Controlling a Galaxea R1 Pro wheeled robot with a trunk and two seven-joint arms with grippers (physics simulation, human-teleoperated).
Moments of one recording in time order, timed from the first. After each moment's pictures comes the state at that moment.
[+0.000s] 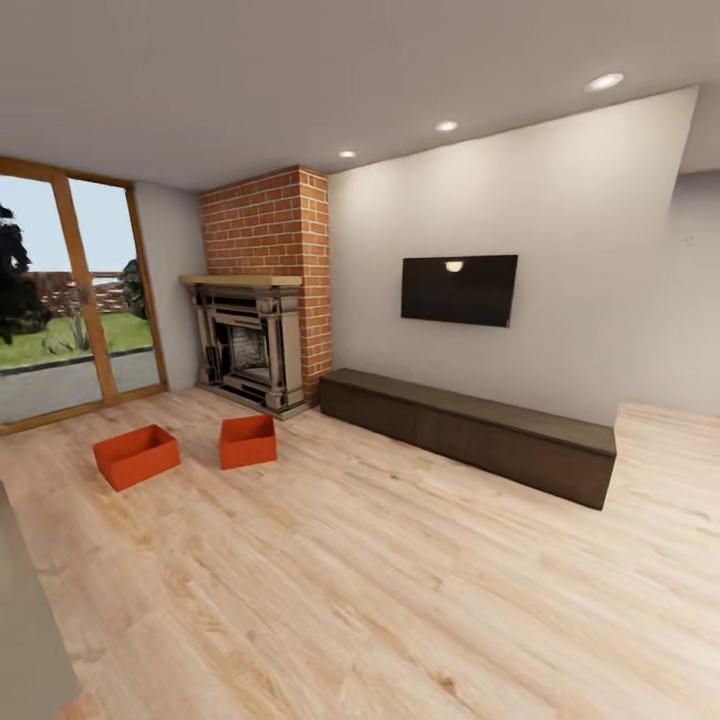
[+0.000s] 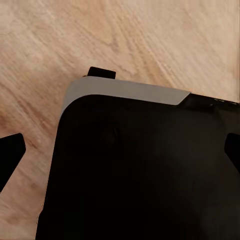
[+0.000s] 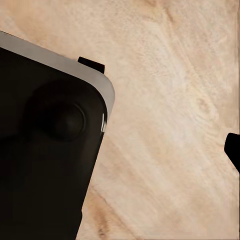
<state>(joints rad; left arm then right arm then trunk) 0.00 -0.01 0.01 -0.06 0.21 -0.05 0.01 -0.01 -0.03 0.47 0.03 -0.13 -0.11 -0.11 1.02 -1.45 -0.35</state>
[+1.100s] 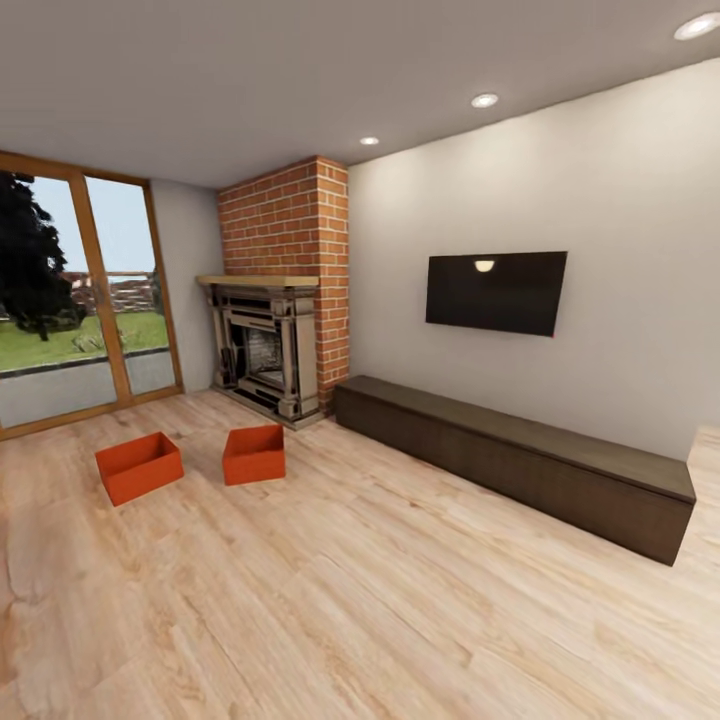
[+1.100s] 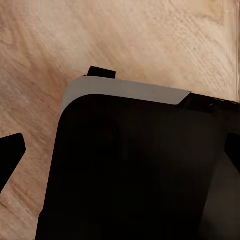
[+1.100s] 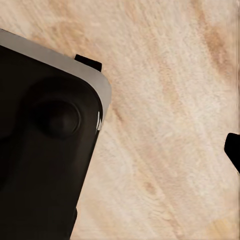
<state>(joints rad) 0.00 -0.01 0.01 -0.06 0.21 -0.05 0.01 -0.01 -0.03 0.47 0.03 -0.12 -0.10 -0.11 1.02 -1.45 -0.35</state>
